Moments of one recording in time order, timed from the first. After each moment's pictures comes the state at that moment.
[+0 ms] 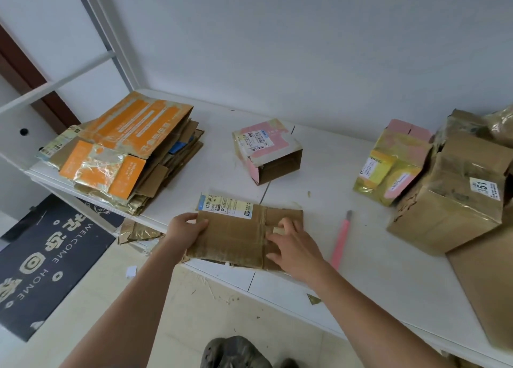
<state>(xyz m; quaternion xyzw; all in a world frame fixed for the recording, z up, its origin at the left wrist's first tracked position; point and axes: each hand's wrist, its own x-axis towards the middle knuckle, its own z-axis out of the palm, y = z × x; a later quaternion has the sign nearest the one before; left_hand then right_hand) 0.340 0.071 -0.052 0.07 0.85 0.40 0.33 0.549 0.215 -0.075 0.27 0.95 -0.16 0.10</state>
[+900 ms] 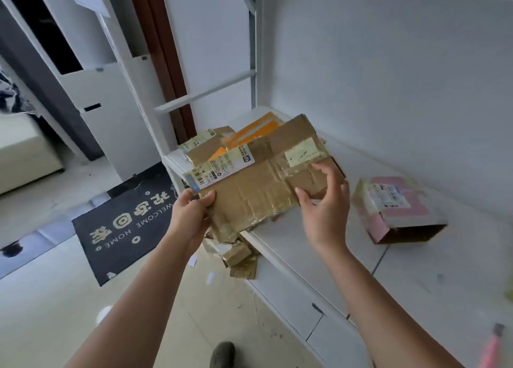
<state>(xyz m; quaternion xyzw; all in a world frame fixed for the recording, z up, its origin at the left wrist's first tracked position) 0.203 -0.070 0.020 -0.09 0.58 0.78 0.20 0.331 0.119 0.052 0.24 0.79 -0.43 -0.36</state>
